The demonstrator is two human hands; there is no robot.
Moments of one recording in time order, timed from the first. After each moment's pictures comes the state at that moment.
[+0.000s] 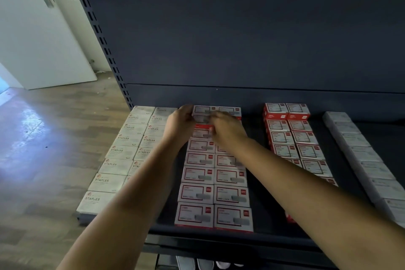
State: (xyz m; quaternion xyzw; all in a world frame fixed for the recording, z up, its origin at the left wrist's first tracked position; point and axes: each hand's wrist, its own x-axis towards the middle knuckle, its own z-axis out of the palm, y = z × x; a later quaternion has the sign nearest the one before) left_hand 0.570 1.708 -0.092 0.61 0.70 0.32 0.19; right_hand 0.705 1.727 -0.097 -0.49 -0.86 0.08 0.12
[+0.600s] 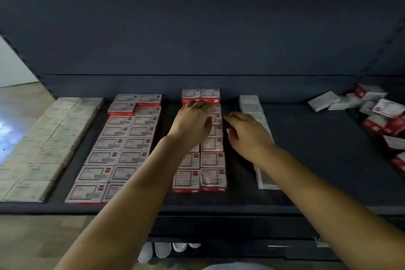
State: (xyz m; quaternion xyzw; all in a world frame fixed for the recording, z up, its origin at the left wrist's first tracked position) left_hand 0.807 1.684 -0.076 0.79 0.58 0.17 0.04; right_hand 0.966 1.670 -0.079 -0.54 -0.82 0.10 0.14
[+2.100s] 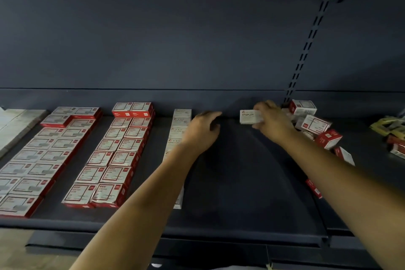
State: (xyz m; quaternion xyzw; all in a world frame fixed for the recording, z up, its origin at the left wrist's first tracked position) left_hand 1.030 1.738 -0.096 0.72 0.60 0.31 0.17; right_hand 1.235 1.798 -0.098 -0.60 -0.78 0.07 0.16
